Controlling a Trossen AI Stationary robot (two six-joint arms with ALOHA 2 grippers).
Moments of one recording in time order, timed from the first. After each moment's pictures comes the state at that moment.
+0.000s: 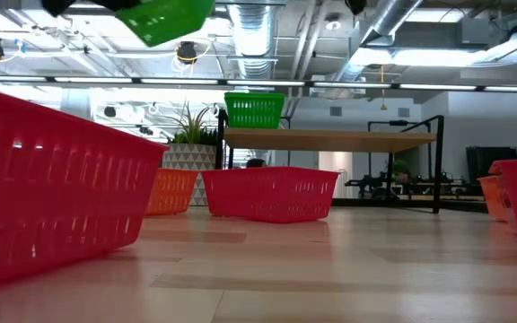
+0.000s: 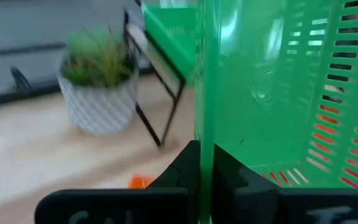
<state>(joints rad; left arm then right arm) -0.46 1.18 1.18 -1.15 -1.02 -1.41 0.25 1.49 1.37 -0.28 0.64 0.93</state>
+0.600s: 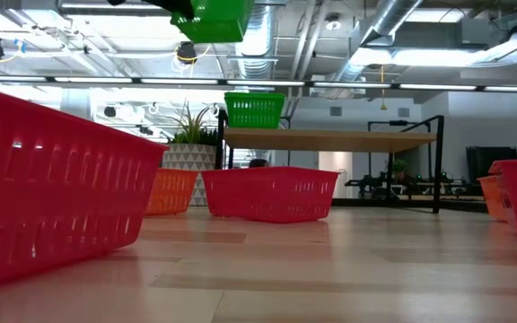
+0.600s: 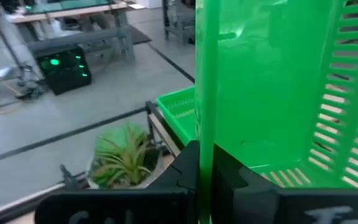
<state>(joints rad) -0.24 1.35 1.30 -0.88 -1.20 -0.89 0.21 1.49 1.37 -0.01 0.78 0.54</state>
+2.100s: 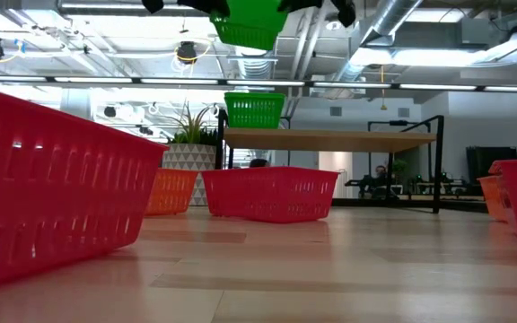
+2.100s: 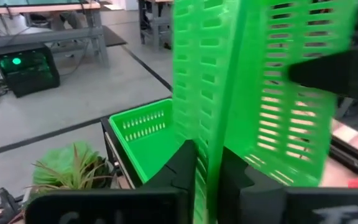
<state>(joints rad) -0.15 1.40 1.30 -0.46 -1.06 -0.58 0.07 1.50 1.37 -0.14 0.79 0.66</state>
